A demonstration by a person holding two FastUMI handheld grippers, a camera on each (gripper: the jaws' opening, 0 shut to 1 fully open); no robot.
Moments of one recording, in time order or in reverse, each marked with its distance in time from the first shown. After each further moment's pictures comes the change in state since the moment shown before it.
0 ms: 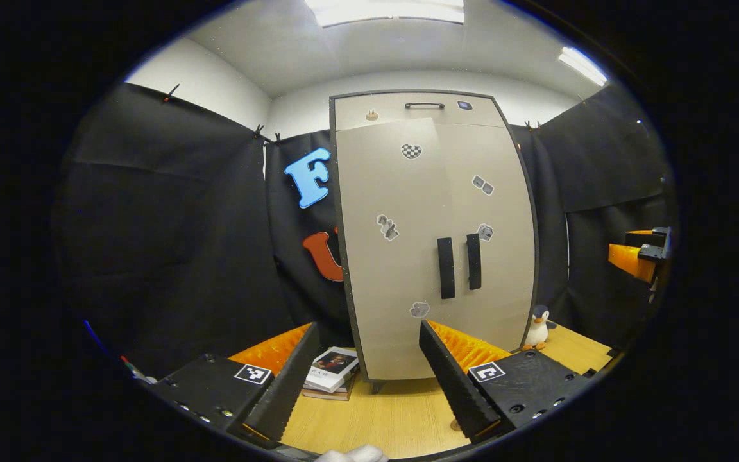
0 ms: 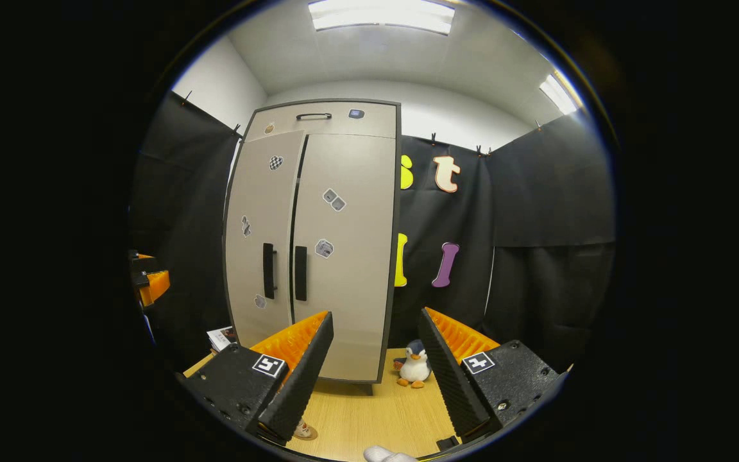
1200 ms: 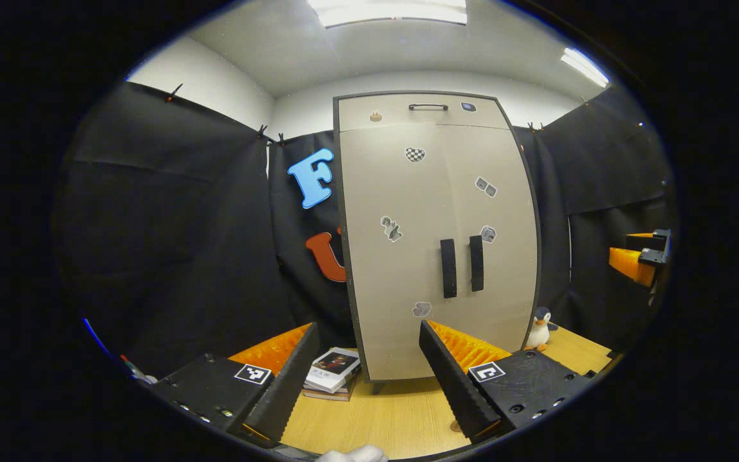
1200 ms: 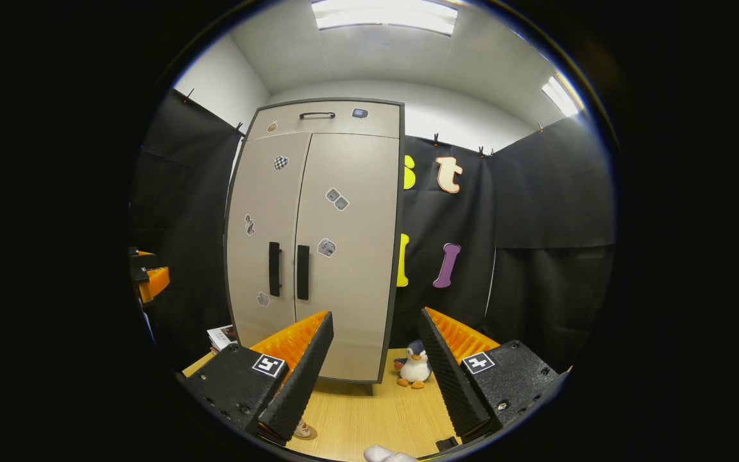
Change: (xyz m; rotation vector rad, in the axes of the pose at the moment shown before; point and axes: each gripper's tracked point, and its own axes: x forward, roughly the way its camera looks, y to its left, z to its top) left arm 0.001 0.002 0.001 -0.005 -0.004 0.015; right arm 0.000 0.002 0.000 -0.010 -0.002 0.003
